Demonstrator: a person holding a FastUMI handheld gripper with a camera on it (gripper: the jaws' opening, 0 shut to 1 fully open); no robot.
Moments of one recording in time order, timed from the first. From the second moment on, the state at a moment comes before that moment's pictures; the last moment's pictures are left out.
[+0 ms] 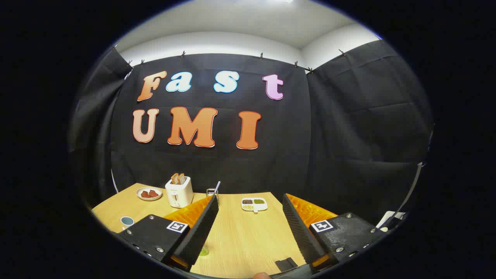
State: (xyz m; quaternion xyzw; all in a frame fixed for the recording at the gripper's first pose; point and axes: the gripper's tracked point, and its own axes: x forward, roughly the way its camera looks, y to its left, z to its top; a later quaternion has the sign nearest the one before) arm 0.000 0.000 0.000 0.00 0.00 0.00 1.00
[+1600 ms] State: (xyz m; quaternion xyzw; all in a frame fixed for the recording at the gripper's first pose) arm -0.007 0.058 -0.012 0.00 0.01 0.05 1.00
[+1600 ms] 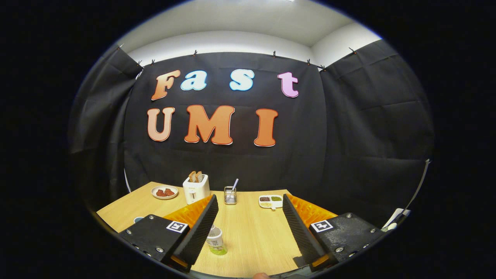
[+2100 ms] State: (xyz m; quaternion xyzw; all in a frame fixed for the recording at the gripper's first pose) arm 0.014 0.118 -0.086 0.01 0.04 0.11 0.99
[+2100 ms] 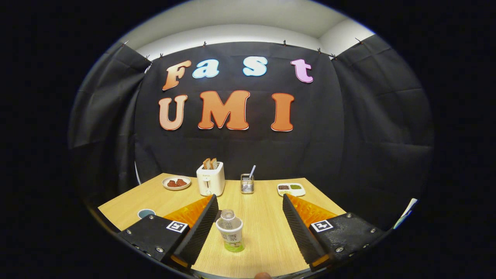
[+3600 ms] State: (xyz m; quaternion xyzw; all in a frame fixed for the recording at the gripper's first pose) arm 0.080 0.188 -0.299 0.03 0.17 0.08 0.98
